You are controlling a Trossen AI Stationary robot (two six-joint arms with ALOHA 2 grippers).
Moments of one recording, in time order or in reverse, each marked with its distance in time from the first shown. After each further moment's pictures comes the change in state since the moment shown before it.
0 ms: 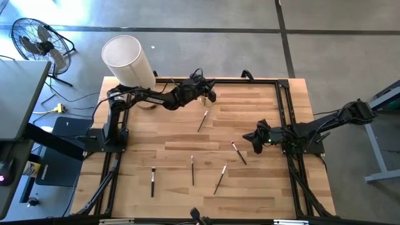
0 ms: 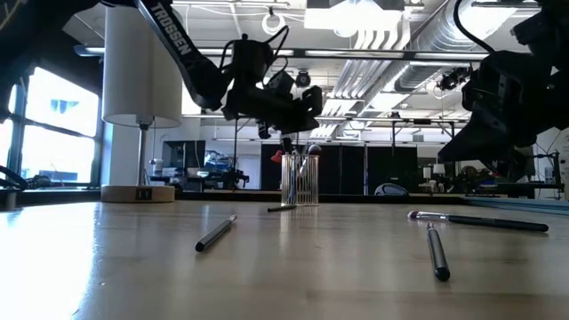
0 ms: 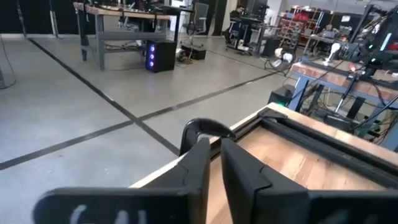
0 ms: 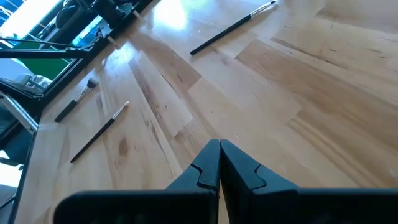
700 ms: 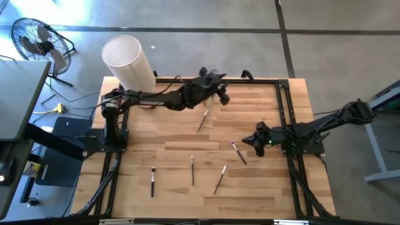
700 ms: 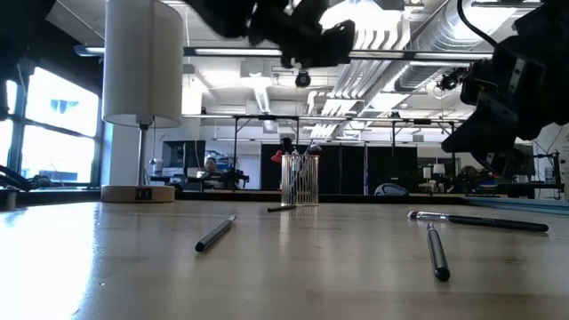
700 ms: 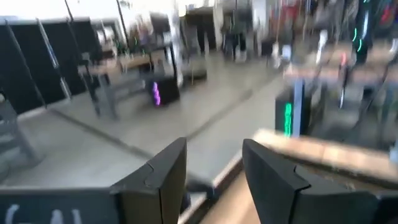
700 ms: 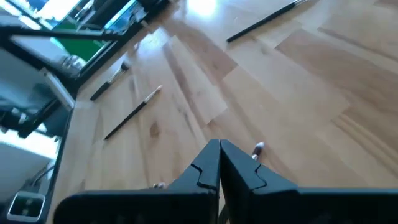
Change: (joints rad) left arm -0.179 -0.102 0.323 -0.353 -0.172 0.319; right arm 0.000 -0.002 0.001 0.055 -0.126 -0.063
